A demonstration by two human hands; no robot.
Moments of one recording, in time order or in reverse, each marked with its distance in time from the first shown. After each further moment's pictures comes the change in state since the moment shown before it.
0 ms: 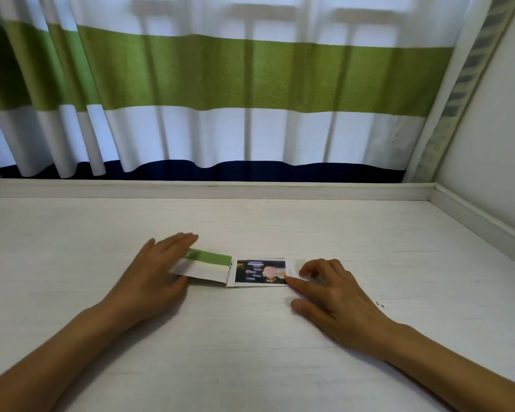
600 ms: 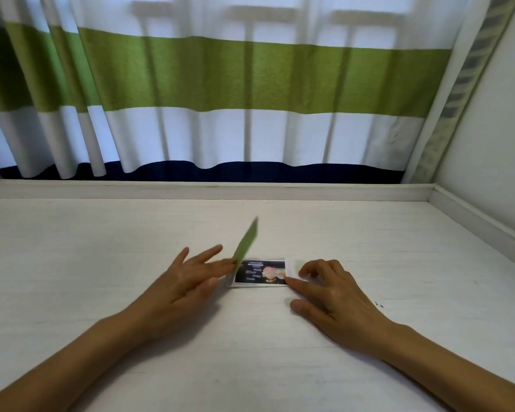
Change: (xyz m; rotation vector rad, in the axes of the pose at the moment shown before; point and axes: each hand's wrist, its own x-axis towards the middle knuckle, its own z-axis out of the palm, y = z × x) left_hand -0.003 0.025 0.012 -0.315 -0.186 0.233; right_hand 0.000 0.000 0.000 0.017 -0.004 0.002
